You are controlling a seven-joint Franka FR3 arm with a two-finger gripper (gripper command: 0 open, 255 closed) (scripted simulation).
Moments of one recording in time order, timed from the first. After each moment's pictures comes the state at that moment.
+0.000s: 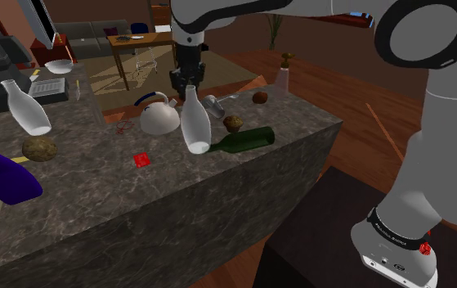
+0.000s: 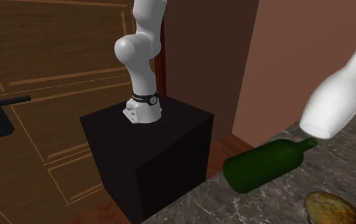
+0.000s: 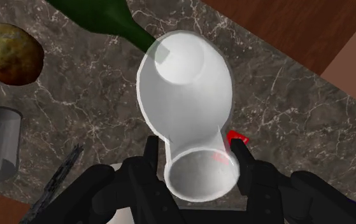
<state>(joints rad) 0.39 0.38 -0.14 -1.40 0.08 1.87 0.03</state>
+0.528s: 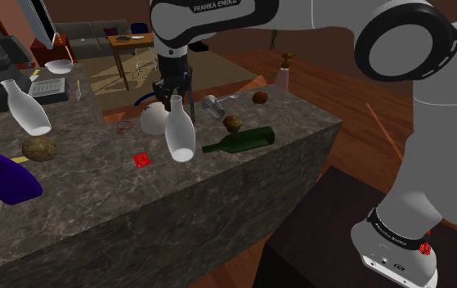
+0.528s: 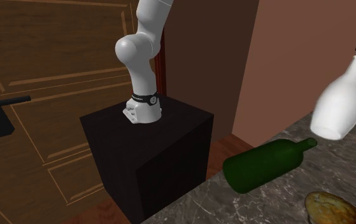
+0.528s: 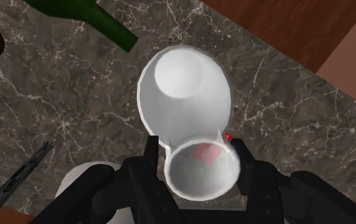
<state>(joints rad) 0.44 0.48 -0.12 -1.30 0.08 1.88 0.10</state>
